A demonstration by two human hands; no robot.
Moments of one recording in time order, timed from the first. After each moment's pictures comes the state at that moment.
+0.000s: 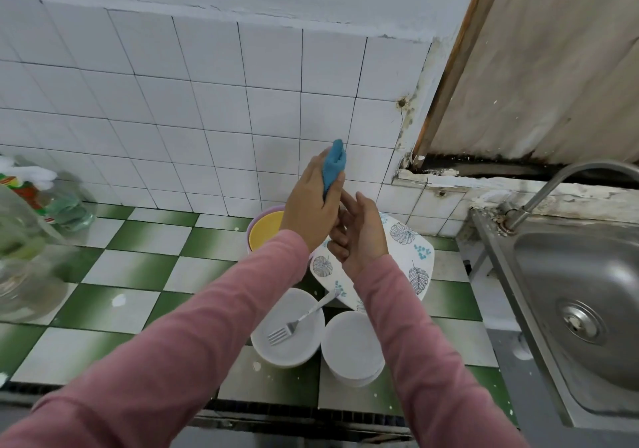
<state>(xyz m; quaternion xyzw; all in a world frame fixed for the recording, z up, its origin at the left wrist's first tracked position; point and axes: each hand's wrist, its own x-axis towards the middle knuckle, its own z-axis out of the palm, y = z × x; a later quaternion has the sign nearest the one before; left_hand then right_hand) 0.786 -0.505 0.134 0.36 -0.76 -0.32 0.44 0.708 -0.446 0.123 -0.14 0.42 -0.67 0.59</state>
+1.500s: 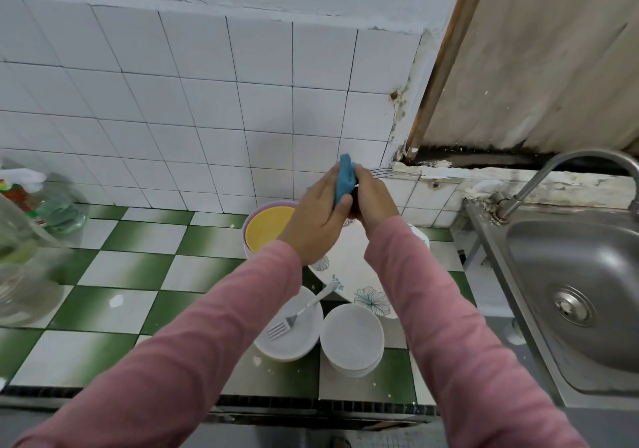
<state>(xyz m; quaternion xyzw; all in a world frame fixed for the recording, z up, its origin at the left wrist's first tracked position) 0.791 -0.492 0.124 0.29 -0.81 -0.39 0.32 0.680 -0.468 0.157 -0.30 0.68 -0.53 0.40</state>
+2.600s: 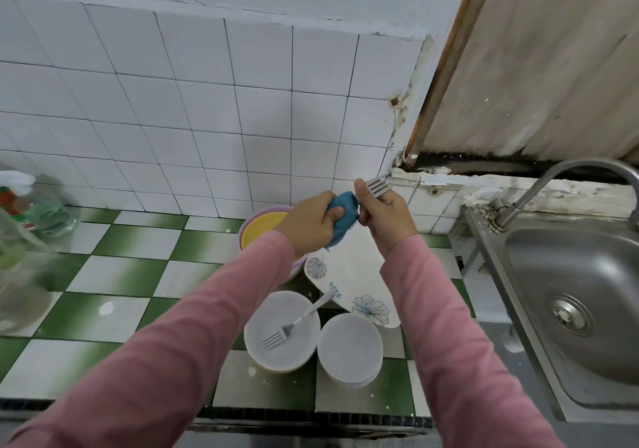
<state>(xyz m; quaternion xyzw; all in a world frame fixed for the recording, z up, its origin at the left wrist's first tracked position) 0.794 -0.514 0.137 0.35 -0.85 -0.37 0.15 0.658 -0.454 0.138 -0.33 0.60 -0.62 0.39</state>
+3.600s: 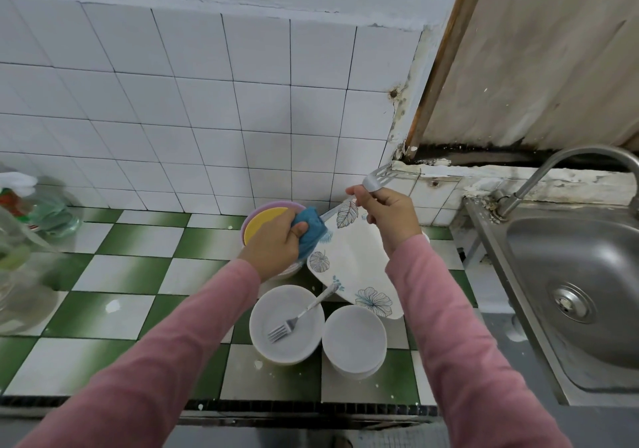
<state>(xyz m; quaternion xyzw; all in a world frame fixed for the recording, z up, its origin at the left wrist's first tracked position) 0.849 -0.515 0.084 0.40 -0.82 -0.35 0.20 0.658 -0.441 0.129 -0.34 0.61 -0.62 0.36</state>
